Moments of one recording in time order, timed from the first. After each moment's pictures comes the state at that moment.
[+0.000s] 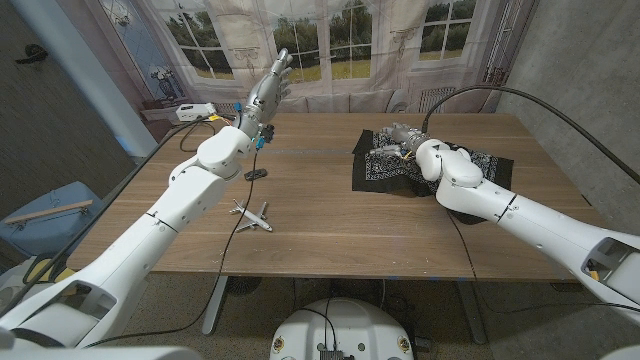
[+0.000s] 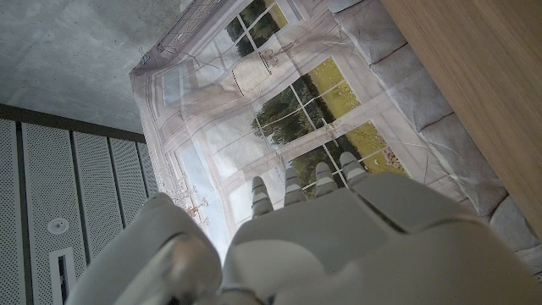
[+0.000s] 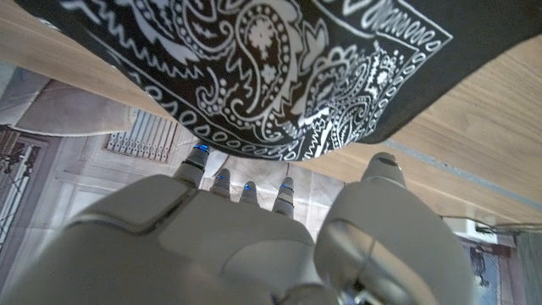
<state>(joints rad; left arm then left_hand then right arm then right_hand) 0.79 0.62 0.36 -1.83 -0.51 0.00 0.15 0.24 -0.03 0.09 0.11 0.22 0.01 -0.19 0.18 0.18 -0.05 0.02 0.20 0.20 -0.10 0.15 0.19 0.19 -0.17 0.21 0.31 0.22 -0.52 -0.74 -0.87 -1.80 -0.66 -0.70 0.30 0.45 -0.05 0.04 -0.01 0.27 -0.01 -0.22 0.17 0.20 -0.17 0.04 0.18 0.22 -0.16 0.14 0.20 0.27 0.04 0.22 0.19 0.19</state>
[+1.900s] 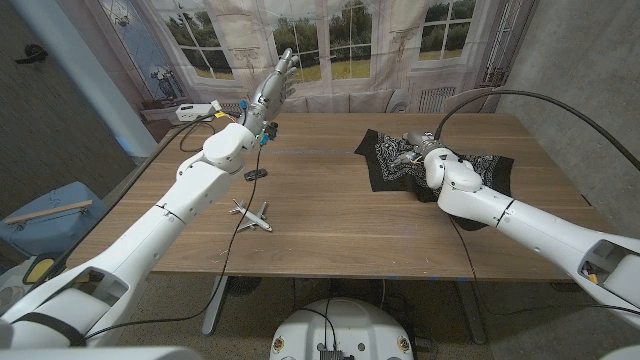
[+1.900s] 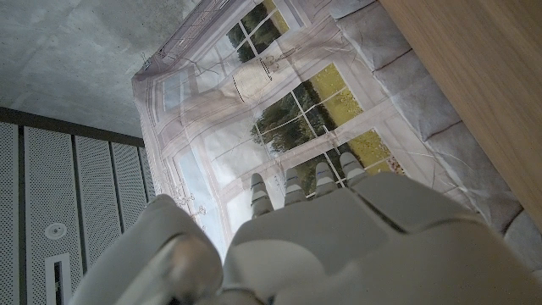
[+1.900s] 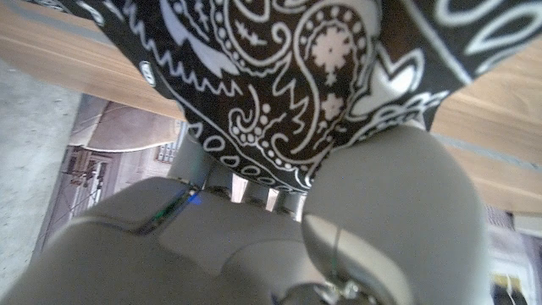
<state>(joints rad) 0.73 0.60 0.40 -1.74 -0.51 -0.04 0.11 0.23 -0.02 0.08 0.11 0.23 0.04 -0.18 0.19 0.18 -0.06 0.03 0.20 0.20 -0.11 0.14 0.19 0.19 -0.17 0.21 0.30 0.22 -0.55 -0.74 -0.85 -1.71 -0.47 -0.66 -0.01 0.96 -0.22 0.14 -0.09 0.24 0.48 -0.20 0.54 0.39 0.57 -0.05 0.56 0.37 0.68 0.25 0.69 0.69 1.04 -0.04 1.02 0.32</state>
